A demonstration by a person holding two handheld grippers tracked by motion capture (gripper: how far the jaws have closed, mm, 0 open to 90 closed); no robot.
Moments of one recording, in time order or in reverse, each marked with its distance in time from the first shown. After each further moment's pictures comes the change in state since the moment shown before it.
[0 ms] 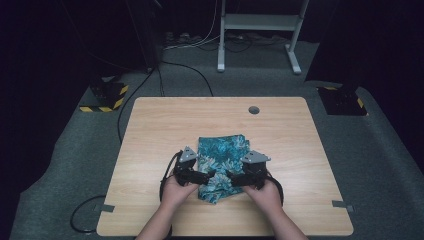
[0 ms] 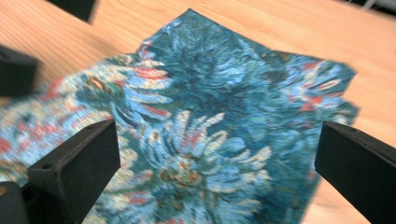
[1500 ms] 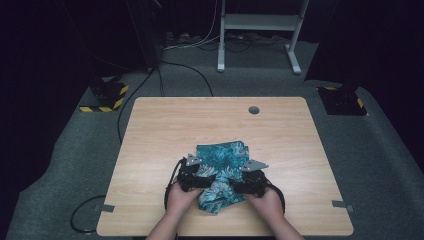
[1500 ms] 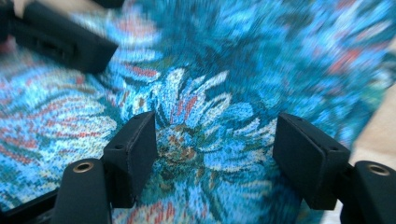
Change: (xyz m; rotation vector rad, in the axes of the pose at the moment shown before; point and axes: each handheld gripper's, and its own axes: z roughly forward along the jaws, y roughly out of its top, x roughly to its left) left arm -0.008 -0.018 0.035 0.152 0.083 -0.112; right arm 0.011 -0.028 0.009 0.135 0.078 0.020
